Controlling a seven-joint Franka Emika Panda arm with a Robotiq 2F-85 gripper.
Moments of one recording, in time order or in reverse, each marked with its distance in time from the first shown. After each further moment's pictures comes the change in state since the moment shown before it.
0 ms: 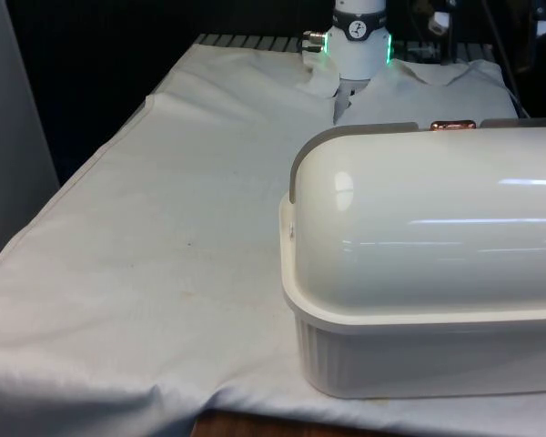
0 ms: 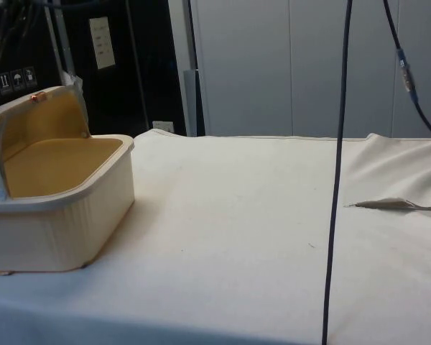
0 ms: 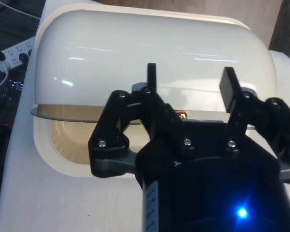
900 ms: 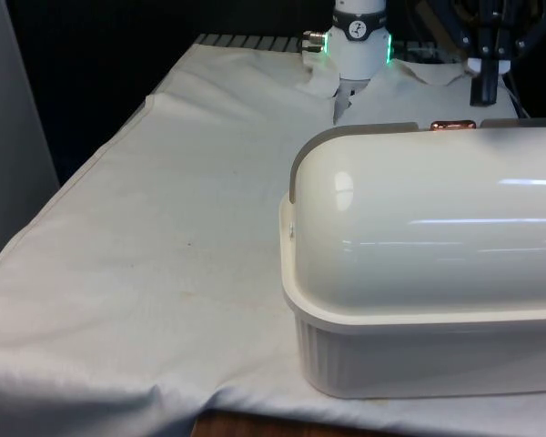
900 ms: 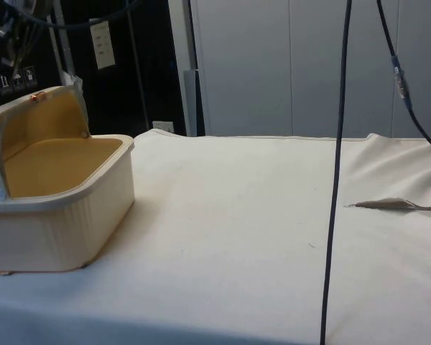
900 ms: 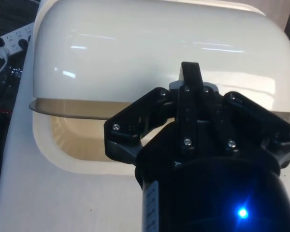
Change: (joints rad) arm 0.002 0.026 0.005 -0.017 0.000 0.000 0.006
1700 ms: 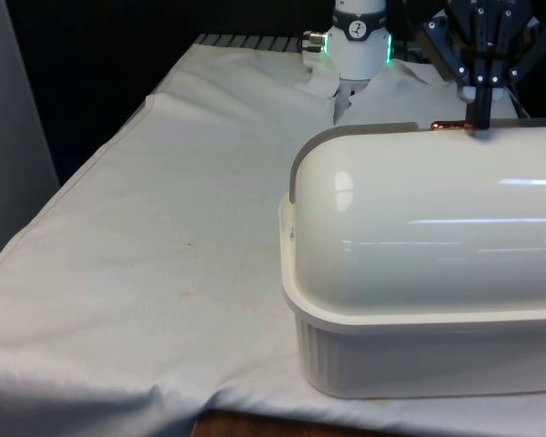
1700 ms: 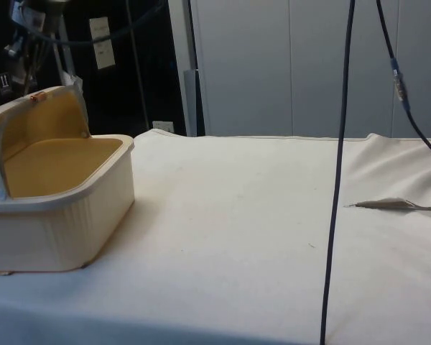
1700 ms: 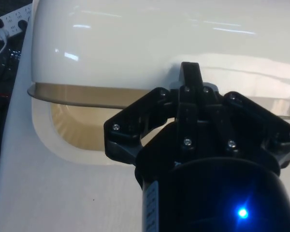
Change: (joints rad) arm 0.006 0.001 0.002 -0.054 0.000 0.000 0.000
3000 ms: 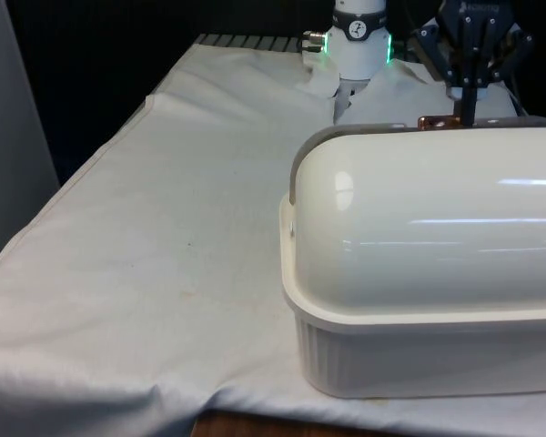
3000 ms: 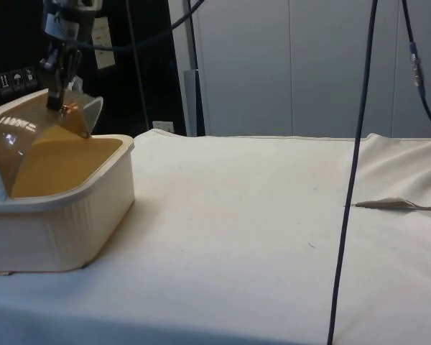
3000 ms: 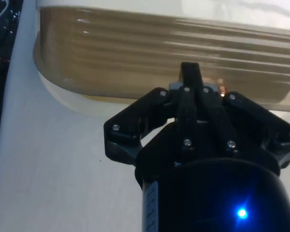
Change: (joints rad) arm 0.015 -0.130 0.003 -0.229 -0.006 0.022 -0.005
